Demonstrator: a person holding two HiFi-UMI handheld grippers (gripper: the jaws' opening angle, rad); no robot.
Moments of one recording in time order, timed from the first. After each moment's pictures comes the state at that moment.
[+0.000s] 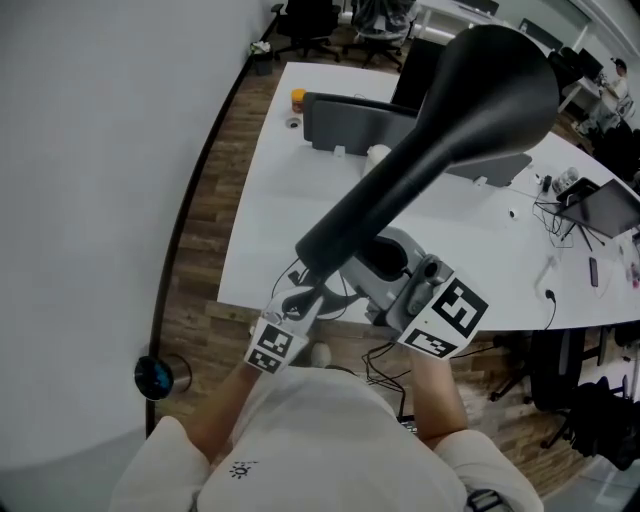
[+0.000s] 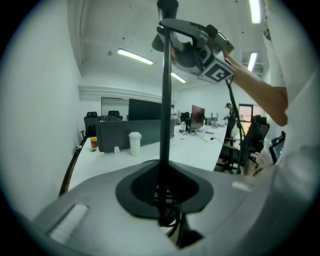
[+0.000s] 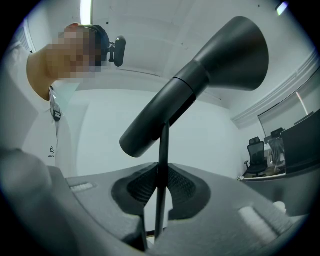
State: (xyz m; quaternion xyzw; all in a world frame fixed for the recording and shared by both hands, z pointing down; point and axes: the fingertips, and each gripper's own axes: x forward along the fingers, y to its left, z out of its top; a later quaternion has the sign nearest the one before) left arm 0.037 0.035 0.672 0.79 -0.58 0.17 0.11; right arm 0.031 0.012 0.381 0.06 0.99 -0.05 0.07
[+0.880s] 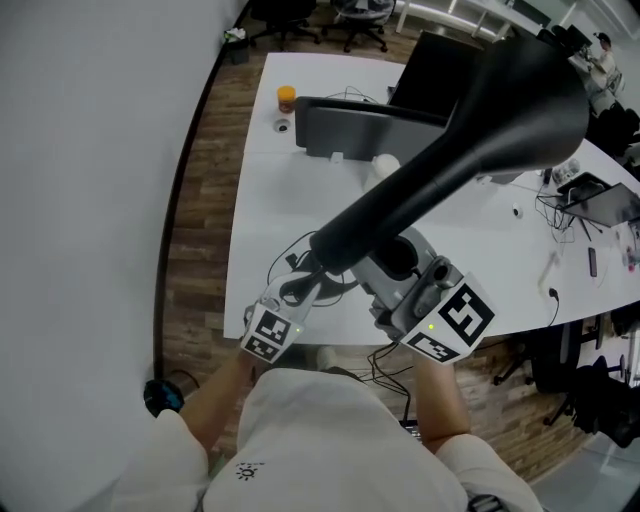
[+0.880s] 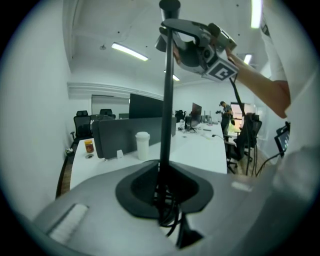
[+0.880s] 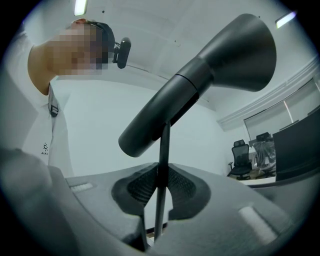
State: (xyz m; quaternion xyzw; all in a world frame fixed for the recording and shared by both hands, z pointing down) left arm -0.059 -0.056 0.687 0.82 -0.53 0.18 0.11; right arm -0.055 -0.084 0.397 -0.03 1.00 -0.05 0.05
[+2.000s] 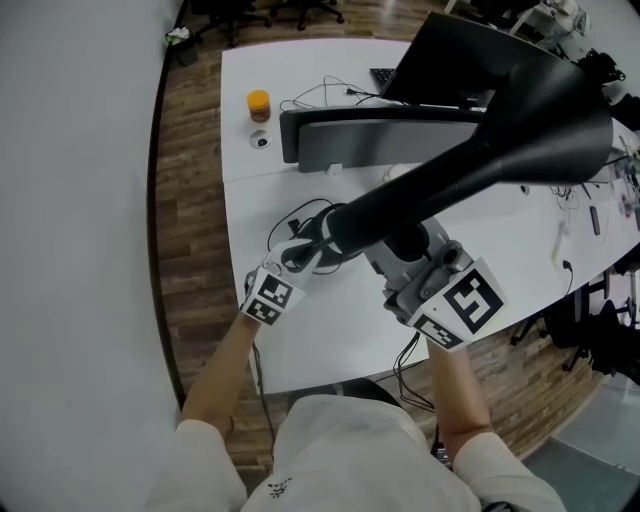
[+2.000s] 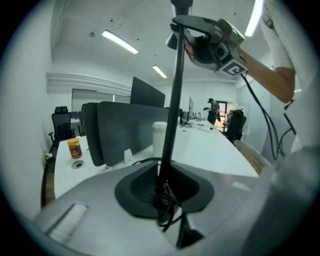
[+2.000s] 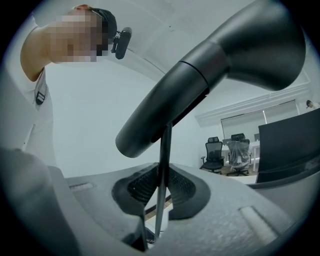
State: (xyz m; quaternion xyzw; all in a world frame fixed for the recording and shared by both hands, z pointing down) left arm -0.182 -0.214 0.761 0.87 -0.43 0.19 0.10; right arm -0.165 -0.224 0.471 -0.17 0.99 -0.03 -0.02
